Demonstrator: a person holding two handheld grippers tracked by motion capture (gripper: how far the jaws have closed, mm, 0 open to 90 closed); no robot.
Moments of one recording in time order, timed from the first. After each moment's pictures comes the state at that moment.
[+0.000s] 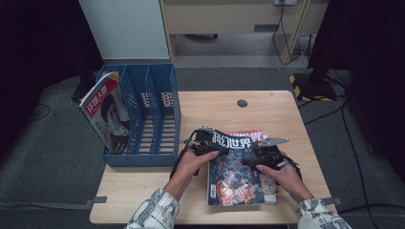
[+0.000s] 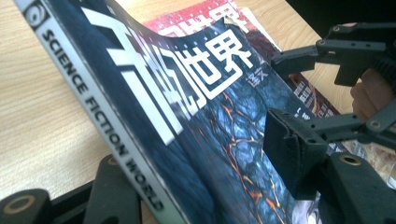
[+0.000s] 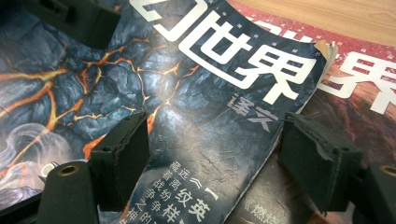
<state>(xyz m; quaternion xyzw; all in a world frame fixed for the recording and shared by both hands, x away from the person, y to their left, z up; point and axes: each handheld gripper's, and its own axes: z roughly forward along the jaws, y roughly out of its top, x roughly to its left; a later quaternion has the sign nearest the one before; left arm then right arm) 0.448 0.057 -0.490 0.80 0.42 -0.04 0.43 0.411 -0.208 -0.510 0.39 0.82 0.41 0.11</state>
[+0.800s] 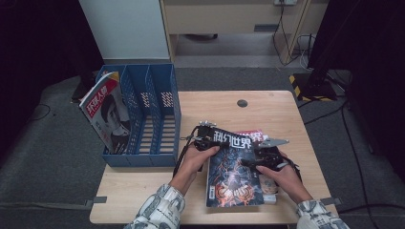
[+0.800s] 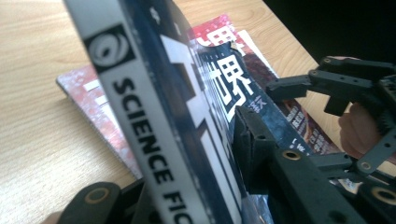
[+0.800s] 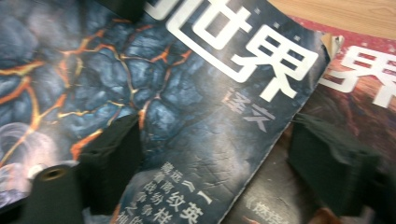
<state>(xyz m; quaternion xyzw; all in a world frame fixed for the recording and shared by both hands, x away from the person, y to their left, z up) 0.460 0.050 -0.484 0.78 0.43 -0.05 0.45 0.410 -0.208 -0.515 0.40 0.81 0.42 0.11</state>
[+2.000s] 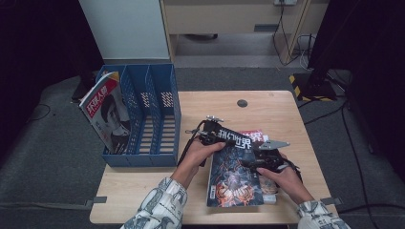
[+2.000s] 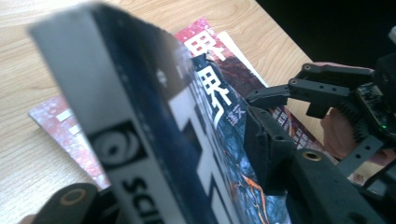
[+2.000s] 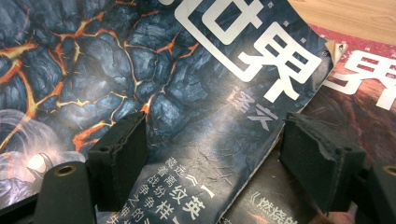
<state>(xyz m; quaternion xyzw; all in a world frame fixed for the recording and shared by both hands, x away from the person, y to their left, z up) 0.469 0.033 -0.464 0.81 0.40 -0.06 0.43 0.404 -0.209 -0.517 0.38 0.81 0.43 0.12</state>
